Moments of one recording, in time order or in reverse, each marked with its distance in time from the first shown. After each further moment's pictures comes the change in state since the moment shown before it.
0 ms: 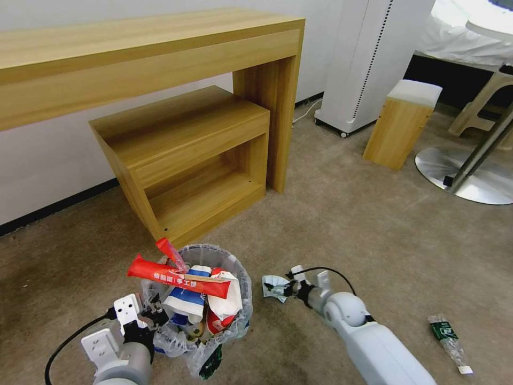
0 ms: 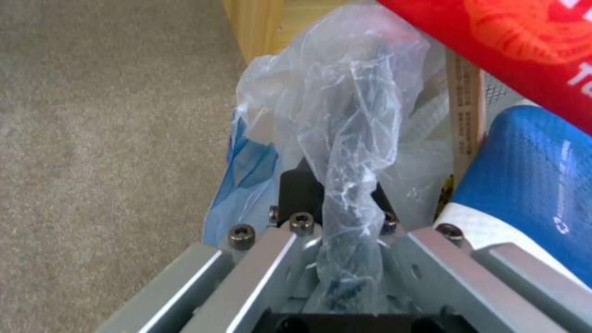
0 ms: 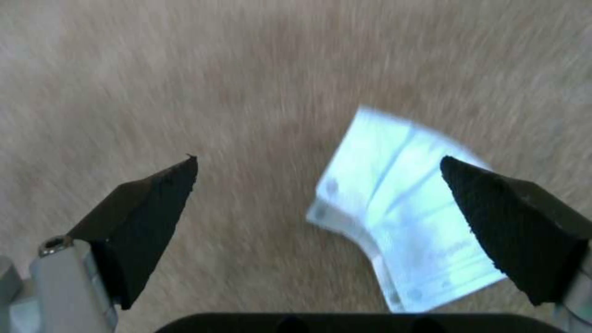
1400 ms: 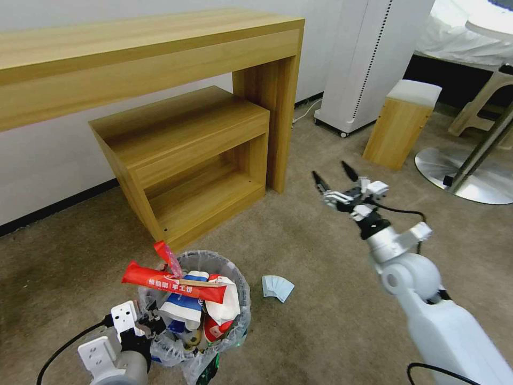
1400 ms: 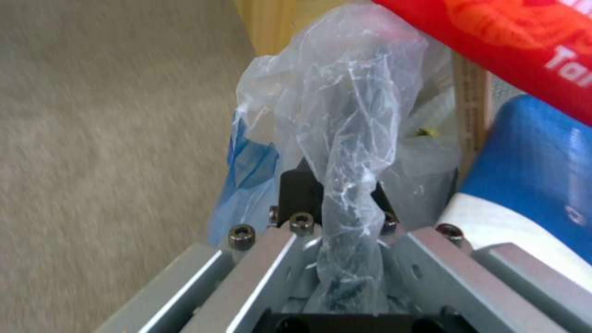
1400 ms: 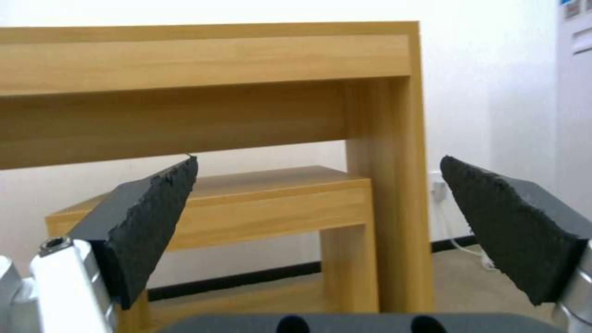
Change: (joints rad) left arm 0.042 -0.010 -0.010 -0.004 0.058 0.002 0.029; right arm -0.146 -0.238 0.375 0.627 0.355 0.538 0.062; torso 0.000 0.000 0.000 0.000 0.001
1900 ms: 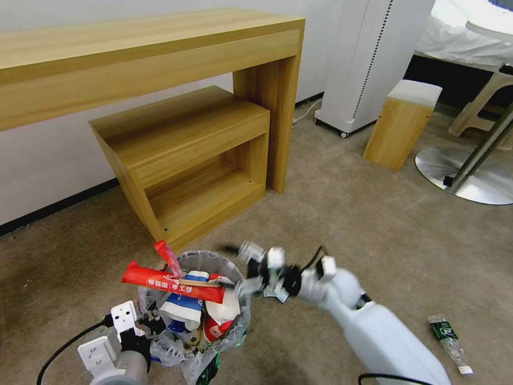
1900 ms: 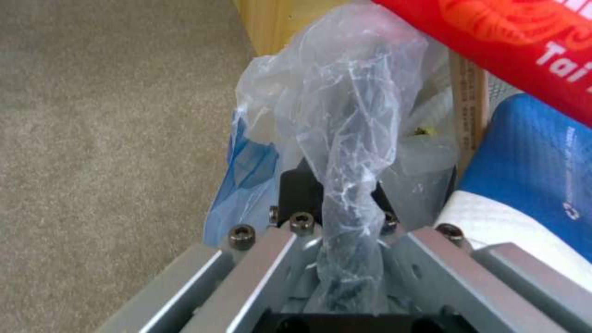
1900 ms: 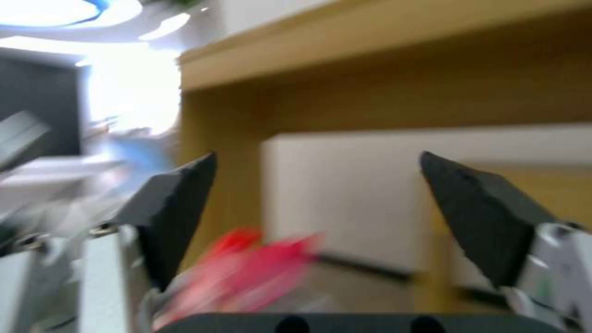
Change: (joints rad) left arm 0.009 0.001 -0.001 -0.014 -0.014 0.015 -0.004; right arm 0.168 0.124 -0.358 -0.161 0.037 0.046 -0.569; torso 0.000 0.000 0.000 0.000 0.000
